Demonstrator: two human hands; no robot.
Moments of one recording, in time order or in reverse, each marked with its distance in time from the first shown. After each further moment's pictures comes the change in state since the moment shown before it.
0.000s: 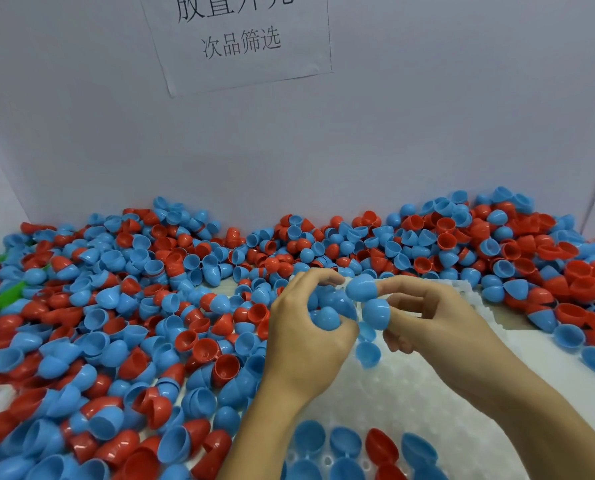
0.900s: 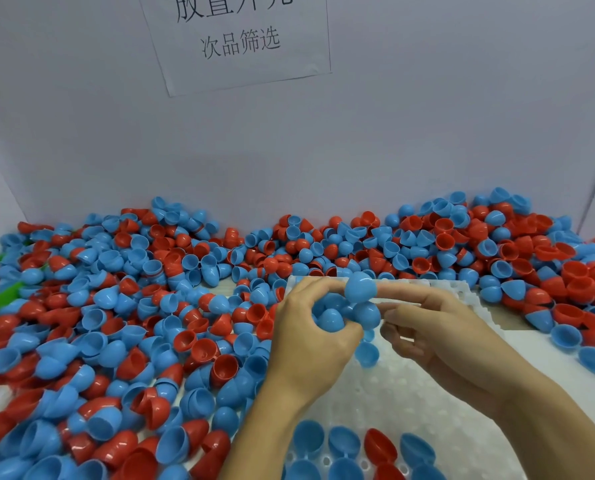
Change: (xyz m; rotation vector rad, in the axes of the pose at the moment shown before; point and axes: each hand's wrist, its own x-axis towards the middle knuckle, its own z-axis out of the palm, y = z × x) left_hand -0.001 0.003 0.001 -0.010 -0.080 -0.016; right_hand 0.003 0.007 -0.006 0.224 -0.089 0.146
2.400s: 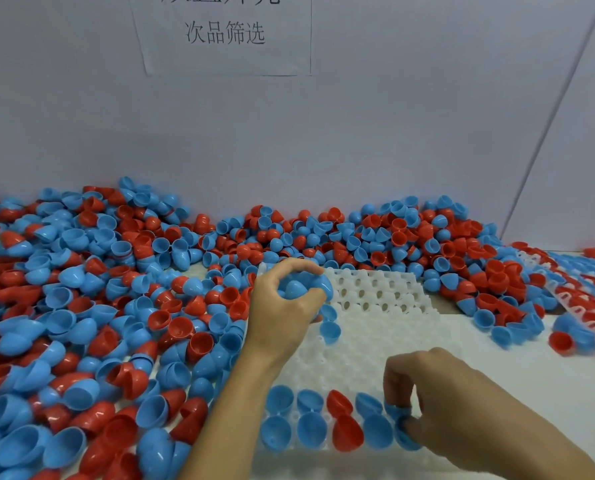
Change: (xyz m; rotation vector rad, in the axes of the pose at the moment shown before) left_hand -0.001 0.002 0.001 -0.421 0.045 -0.181; right_hand -0.077 -0.002 -0.002 -1.321 -0.034 0.345
